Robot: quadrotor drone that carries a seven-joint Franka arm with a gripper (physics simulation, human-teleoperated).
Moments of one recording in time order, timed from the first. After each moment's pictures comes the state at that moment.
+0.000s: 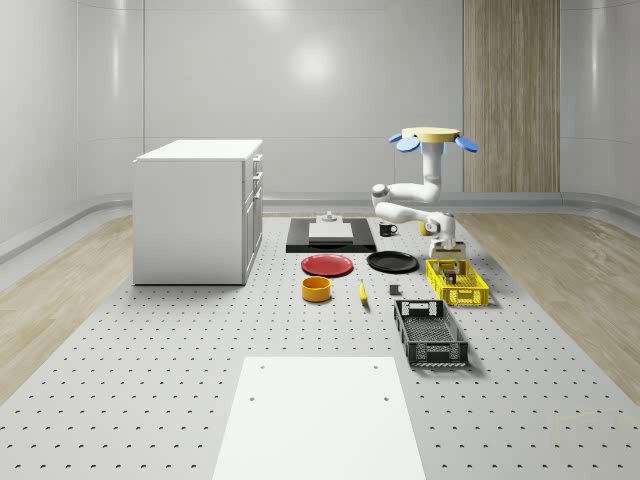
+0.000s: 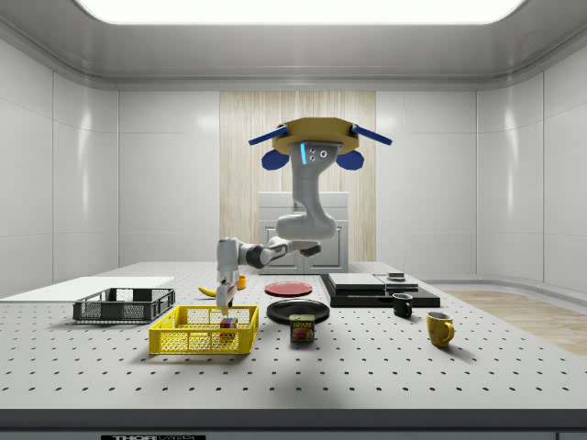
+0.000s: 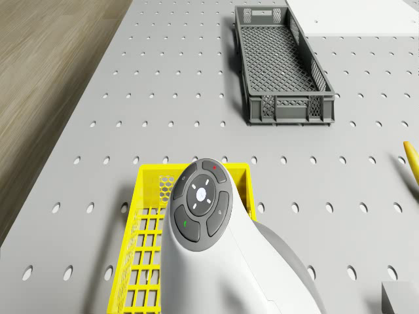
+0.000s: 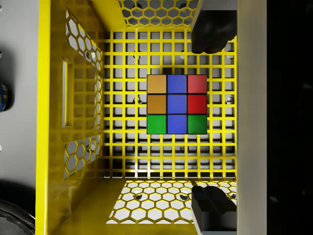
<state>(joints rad) -1.25 -1.49 1.16 -2.78 -1.98 1.63 1.71</state>
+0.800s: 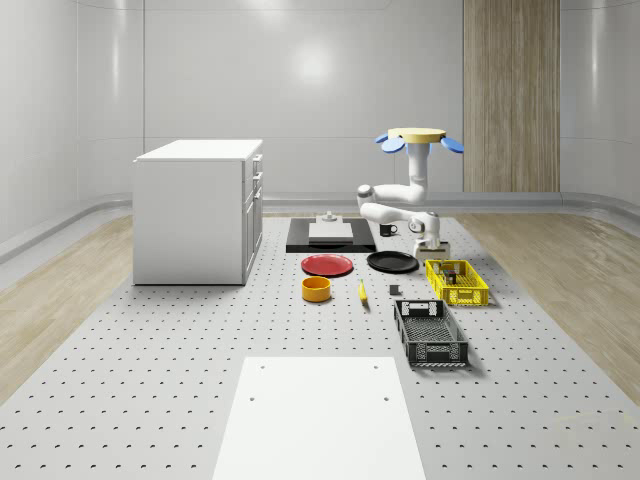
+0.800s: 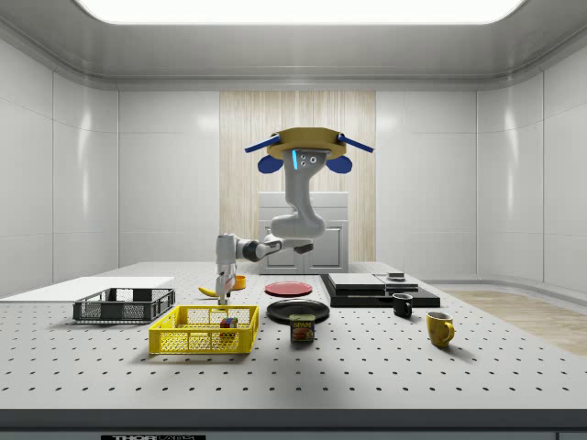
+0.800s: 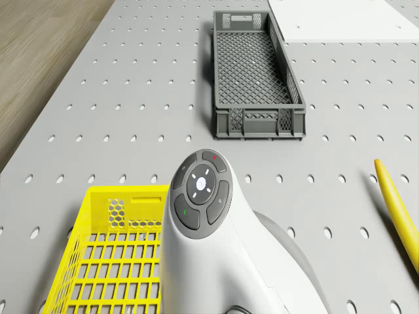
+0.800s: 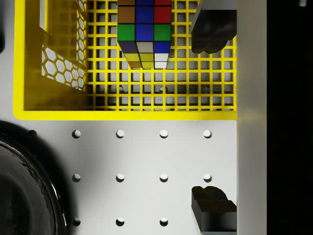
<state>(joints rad) -1.25 -1.48 1.19 -2.79 -1.96 1.62 1.71</state>
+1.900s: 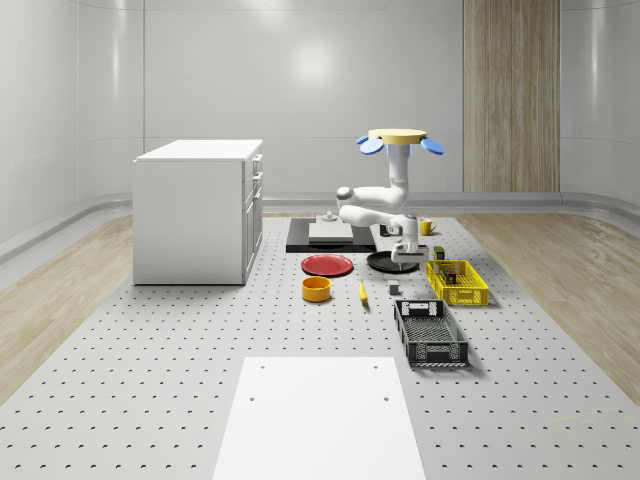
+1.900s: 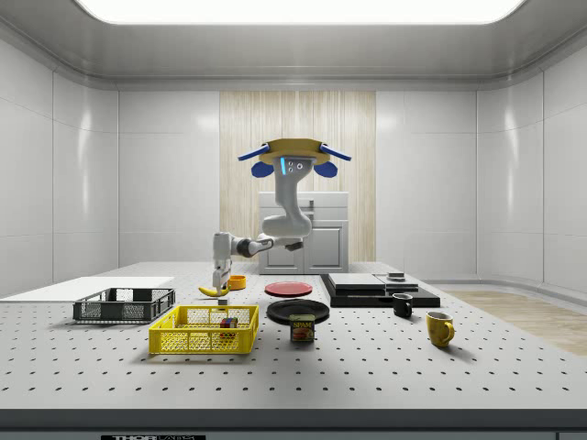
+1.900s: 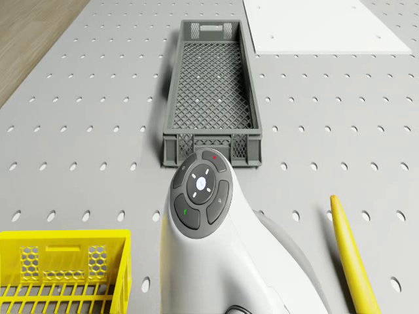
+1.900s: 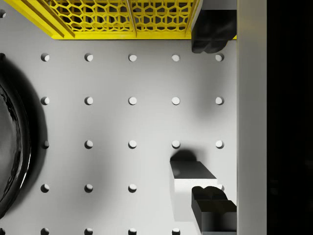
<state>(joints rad) -1.25 -1.48 1.19 -2.79 -1.96 1.62 1.71</state>
